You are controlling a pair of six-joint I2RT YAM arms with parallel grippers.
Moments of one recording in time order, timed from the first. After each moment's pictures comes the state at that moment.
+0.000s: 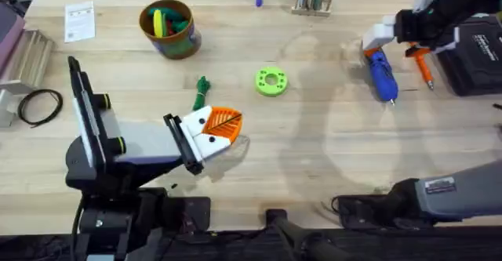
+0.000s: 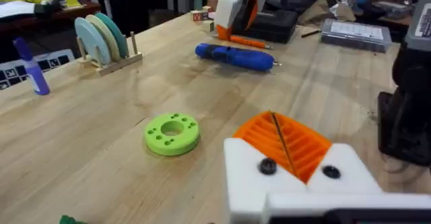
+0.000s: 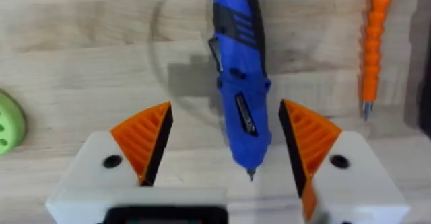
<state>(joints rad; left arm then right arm) 0.00 0.01 0.01 -0.11 1.06 0.05 -0.16 1.68 1.37 -0.99 0.00 -0.05</state>
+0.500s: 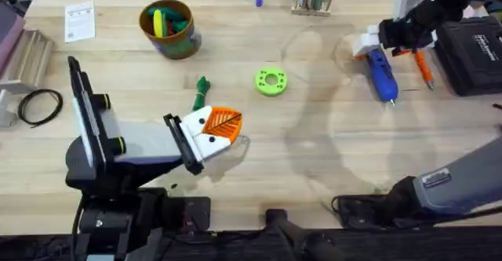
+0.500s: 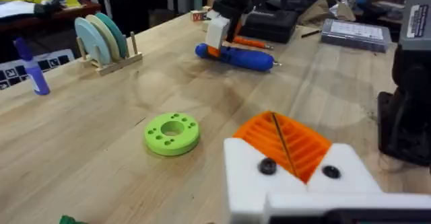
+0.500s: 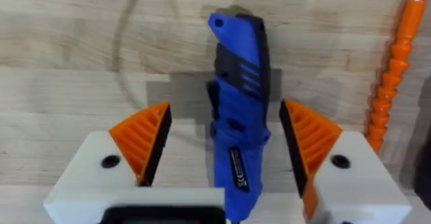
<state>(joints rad) 0.00 0.01 0.01 -0.11 1.06 0.05 -0.16 1.83 1.37 -0.85 0.00 -0.19</state>
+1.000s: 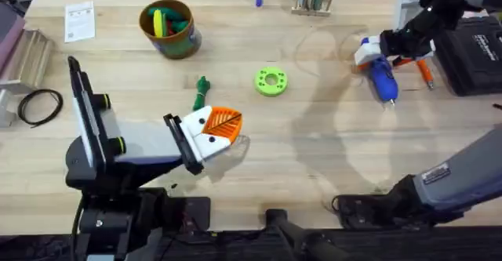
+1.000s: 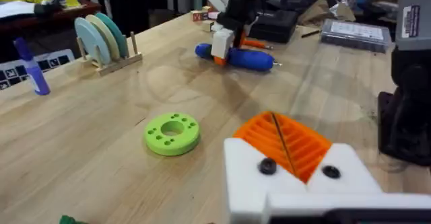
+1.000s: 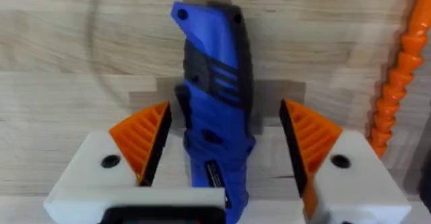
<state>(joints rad) 0.00 0.01 0.01 -0.11 1.06 0.05 -0.21 1.92 1.37 -0.84 0.00 -0.22</state>
